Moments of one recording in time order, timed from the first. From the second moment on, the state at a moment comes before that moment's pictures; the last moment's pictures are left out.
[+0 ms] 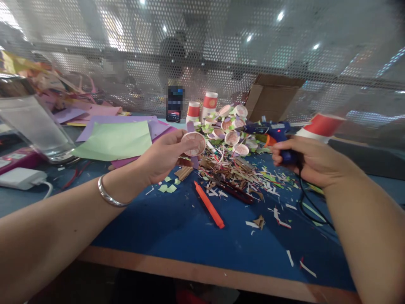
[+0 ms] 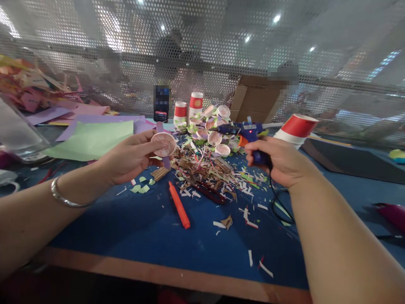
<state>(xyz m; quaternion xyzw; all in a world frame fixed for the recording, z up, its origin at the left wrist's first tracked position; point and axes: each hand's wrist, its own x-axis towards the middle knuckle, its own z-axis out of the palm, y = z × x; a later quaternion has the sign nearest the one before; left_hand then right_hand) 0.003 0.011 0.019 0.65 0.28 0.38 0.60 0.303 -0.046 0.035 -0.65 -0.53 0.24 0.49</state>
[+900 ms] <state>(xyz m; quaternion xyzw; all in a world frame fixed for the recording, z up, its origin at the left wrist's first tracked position) 0.005 0.018 0.015 0.62 0.31 0.32 0.65 0.263 -0.058 0.027 -0.56 -0.69 0.27 0.38</state>
